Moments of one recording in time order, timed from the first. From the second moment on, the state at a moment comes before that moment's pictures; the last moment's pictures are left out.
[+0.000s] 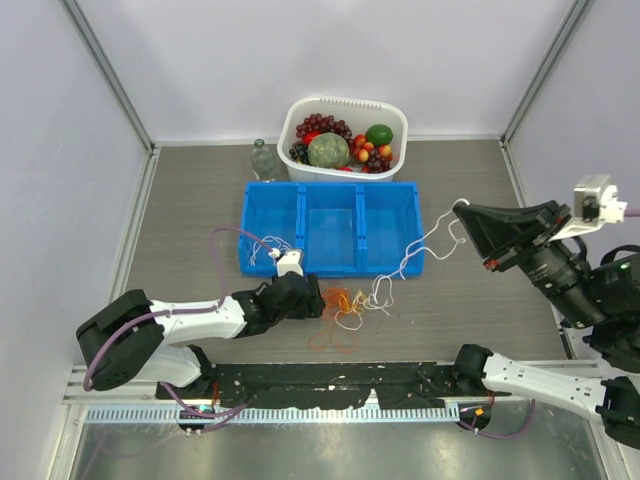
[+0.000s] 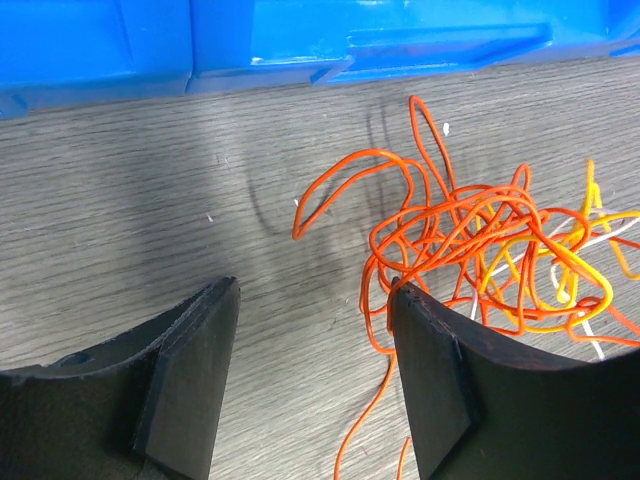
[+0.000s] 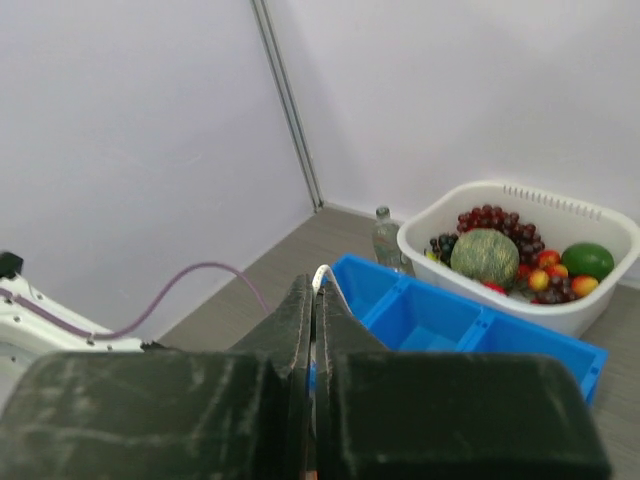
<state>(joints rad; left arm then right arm) -0.99 1.33 0.49 0.06 -0.29 -0.85 1.05 0.60 1.35 -0.49 0.37 0.17</state>
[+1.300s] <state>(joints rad) -0.99 0.68 0.72 -0.37 -0.20 -0.68 1.05 0.56 1.21 -0.39 0.30 0.19</state>
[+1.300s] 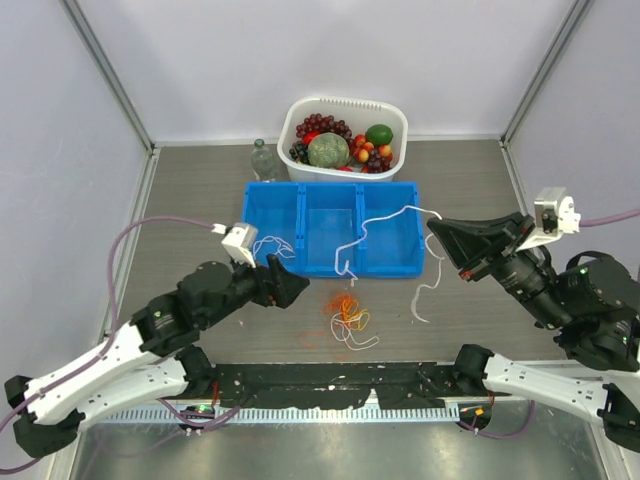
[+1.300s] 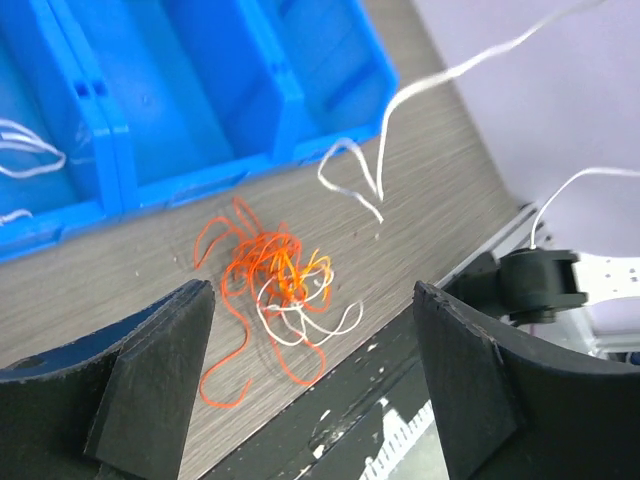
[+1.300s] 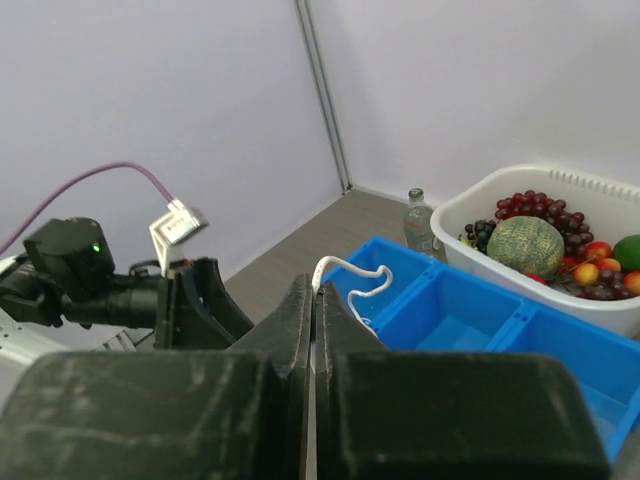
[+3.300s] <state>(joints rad) -0.99 0.20 0.81 -0.79 -0.35 -0.72 0.93 1.92 1.42 0.46 0.29 0.06</state>
